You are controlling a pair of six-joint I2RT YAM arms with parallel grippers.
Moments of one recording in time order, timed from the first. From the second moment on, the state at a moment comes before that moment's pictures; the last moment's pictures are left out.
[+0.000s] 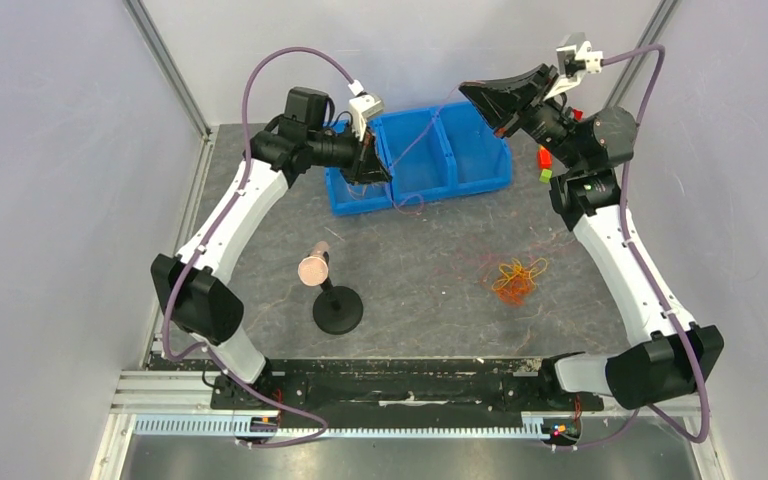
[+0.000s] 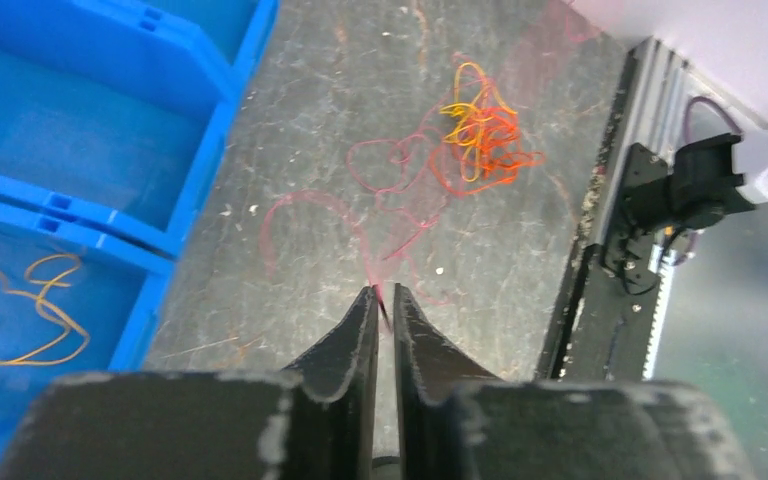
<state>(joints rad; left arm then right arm) -0.40 1.67 1.74 -0.70 0.76 0.15 0.22 1.32 1.35 0.48 -0.68 0.45</state>
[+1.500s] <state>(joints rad) -0.69 1.67 1.42 0.53 0.85 -0.55 0.31 1.28 1.16 0.76 -0.67 0.65</state>
